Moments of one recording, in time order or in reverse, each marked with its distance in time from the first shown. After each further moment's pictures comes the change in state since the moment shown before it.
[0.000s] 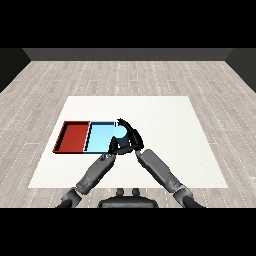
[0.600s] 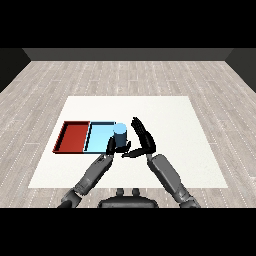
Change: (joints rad) left arm 0.016 -0.002 0.060 0.044 -0.070 -0.022 -0.033; right arm 0.174 -0.060 -0.093 -0.237 0.019 0.091 0.068
